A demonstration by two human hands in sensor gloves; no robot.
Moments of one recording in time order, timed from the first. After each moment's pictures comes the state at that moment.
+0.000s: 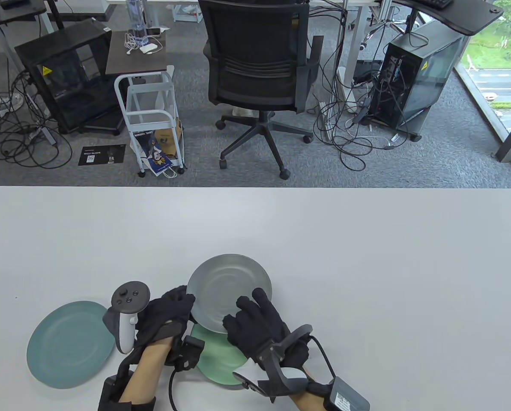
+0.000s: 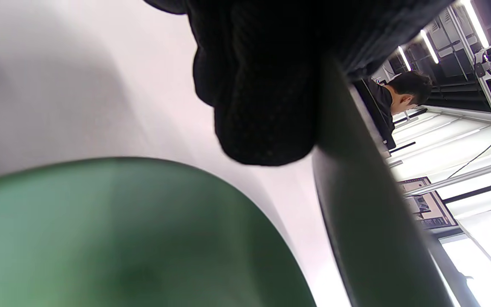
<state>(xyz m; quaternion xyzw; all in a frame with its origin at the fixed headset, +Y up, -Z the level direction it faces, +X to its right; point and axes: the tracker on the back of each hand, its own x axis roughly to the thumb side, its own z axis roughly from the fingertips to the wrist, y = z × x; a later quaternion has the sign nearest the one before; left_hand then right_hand) -0.246 -0.744 -0.341 -0.07 0.17 0.50 0.85 0.003 -0.721 -0.269 -0.32 0.34 -0.88 0.09</state>
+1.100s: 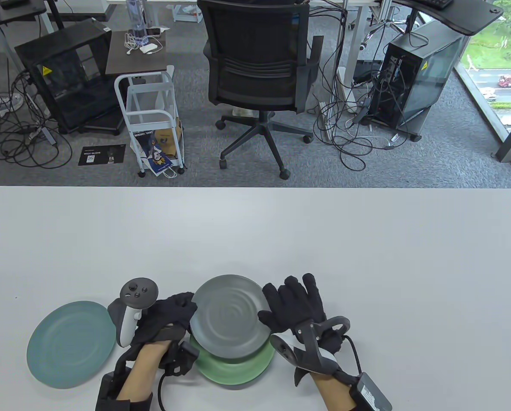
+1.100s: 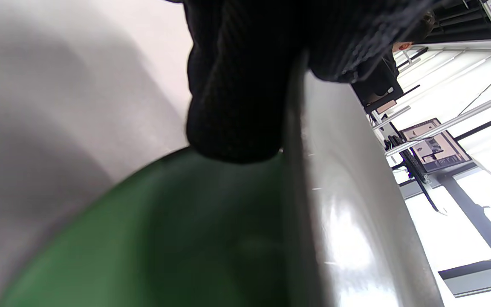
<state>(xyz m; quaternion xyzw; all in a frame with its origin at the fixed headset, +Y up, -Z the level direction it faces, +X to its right) -0.243 -0.750 -0.349 -0.13 0.12 0.43 0.88 0.073 -0.732 -0.310 -0.19 0.29 -0.94 0.06</state>
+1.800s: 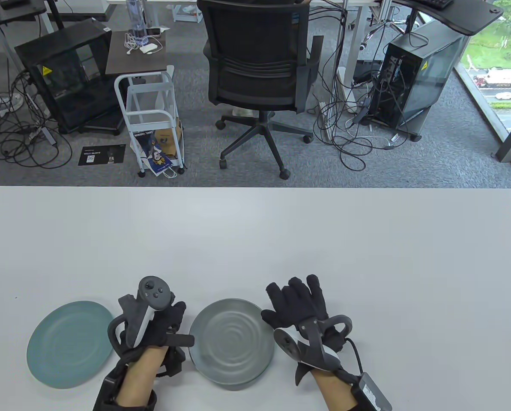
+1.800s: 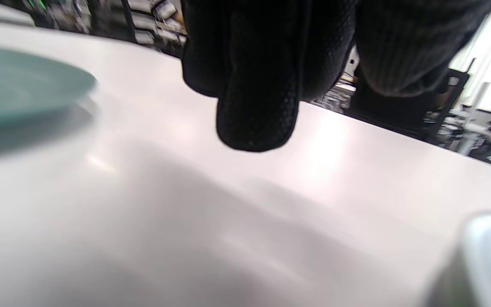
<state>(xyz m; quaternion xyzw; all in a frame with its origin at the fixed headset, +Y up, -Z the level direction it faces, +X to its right) -0.241 -0.713 -0.336 -0.02 0.24 0.11 0.97 0.077 -0.731 -0.313 -0.17 0.26 -0.95 0.04</state>
